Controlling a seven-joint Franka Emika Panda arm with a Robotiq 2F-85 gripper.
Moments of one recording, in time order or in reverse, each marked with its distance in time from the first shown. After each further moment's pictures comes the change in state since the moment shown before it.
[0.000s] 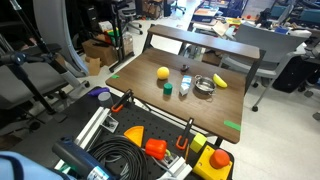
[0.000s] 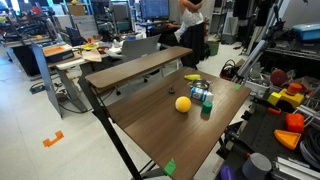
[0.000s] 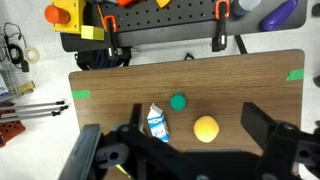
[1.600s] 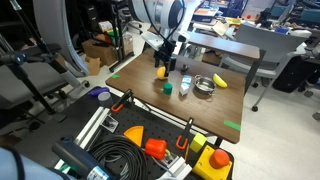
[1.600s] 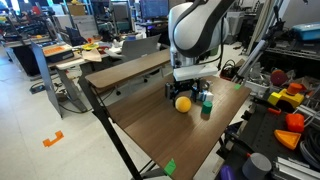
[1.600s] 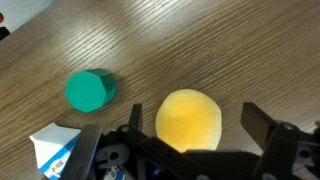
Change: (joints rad) arm 0.137 0.926 -0.185 0.414 0.146 0.482 0.279
